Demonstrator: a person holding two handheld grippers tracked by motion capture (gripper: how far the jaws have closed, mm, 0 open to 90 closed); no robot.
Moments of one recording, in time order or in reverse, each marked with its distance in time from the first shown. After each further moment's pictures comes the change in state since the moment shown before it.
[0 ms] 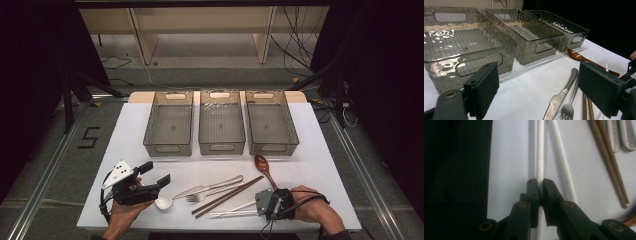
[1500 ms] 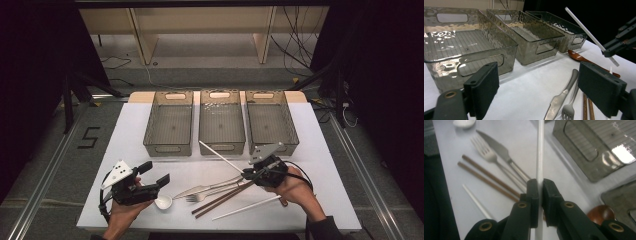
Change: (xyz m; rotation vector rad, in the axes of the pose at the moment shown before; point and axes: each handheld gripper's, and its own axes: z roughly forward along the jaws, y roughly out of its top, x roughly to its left) left arm 0.001 0.000 -0.001 -0.006 0.005 -0.003; right arm -0.061 0.028 -0.039 -0.380 -0.130 0.551
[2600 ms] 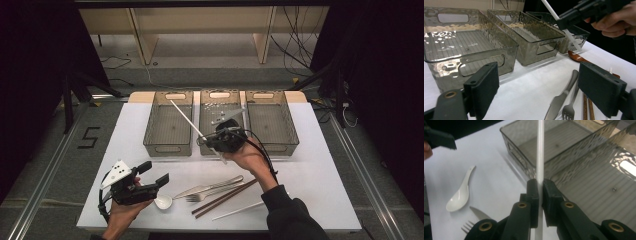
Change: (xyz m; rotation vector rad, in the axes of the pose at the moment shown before) left arm 0.001 0.000 -0.001 -0.008 -0.001 -0.009; right arm -0.023 0.107 0.054 -0.147 0.017 0.164
